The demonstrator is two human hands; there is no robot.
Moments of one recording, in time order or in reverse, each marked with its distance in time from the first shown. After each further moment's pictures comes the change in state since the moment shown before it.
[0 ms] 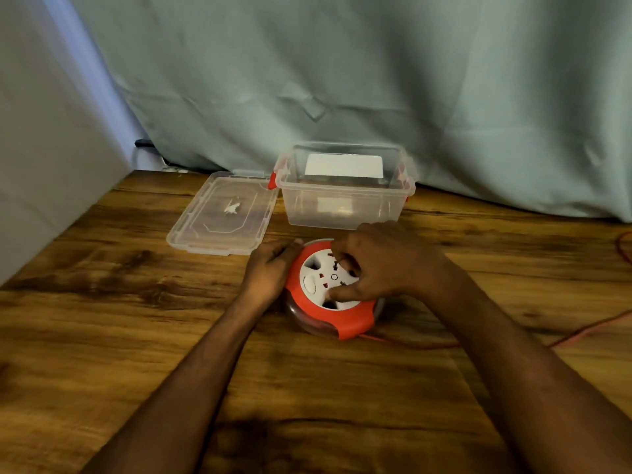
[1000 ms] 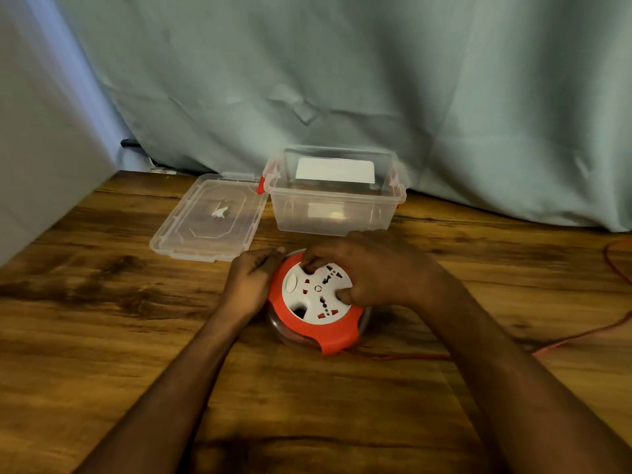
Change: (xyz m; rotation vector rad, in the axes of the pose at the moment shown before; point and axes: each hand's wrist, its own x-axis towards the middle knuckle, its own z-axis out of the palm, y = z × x) left_hand 0.000 -0.006 -0.003 -0.036 0.006 0.059; right_hand -0.003 0.004 -0.006 0.102 -0.092 -0.005
